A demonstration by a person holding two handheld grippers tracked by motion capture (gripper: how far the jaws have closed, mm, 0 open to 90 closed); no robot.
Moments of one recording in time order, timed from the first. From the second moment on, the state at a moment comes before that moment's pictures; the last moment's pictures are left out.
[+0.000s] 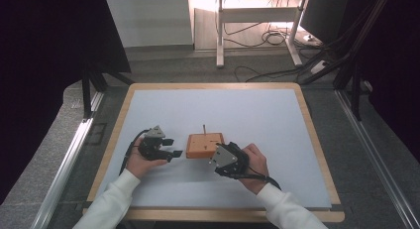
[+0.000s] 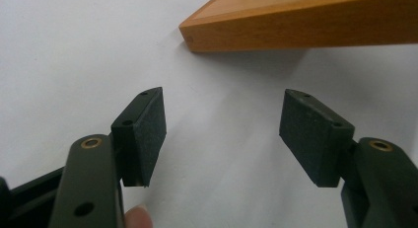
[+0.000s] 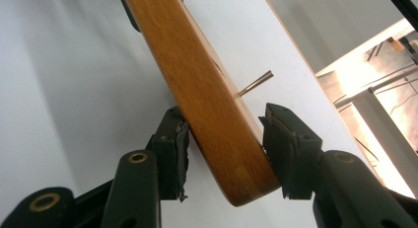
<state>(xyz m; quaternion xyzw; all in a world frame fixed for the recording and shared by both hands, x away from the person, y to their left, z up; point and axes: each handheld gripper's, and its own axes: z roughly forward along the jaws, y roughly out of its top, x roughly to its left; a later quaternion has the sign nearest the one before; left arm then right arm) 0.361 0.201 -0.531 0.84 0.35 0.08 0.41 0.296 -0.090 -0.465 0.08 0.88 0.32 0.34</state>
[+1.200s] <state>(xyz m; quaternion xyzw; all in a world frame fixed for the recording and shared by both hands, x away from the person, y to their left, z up) 0.362 0.202 -0.534 0.84 0.34 0.08 0.41 0.305 -0.079 -0.453 0.02 0.89 0.30 0.34</state>
